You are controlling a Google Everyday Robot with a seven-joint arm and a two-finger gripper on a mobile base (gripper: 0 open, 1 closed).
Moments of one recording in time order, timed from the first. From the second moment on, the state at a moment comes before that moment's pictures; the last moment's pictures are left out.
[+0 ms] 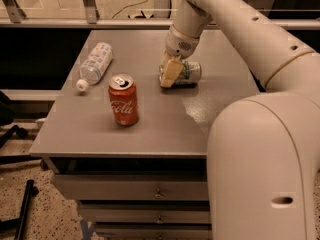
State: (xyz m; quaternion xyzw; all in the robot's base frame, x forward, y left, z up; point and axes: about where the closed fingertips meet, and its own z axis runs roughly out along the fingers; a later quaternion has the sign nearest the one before) arm 0.675 -0.027 0.836 -0.71 0.68 0.13 0.13
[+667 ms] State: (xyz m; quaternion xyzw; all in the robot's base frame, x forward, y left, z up) arm 0.676 -0.026 0.836 -0.71 0.68 0.13 0.13
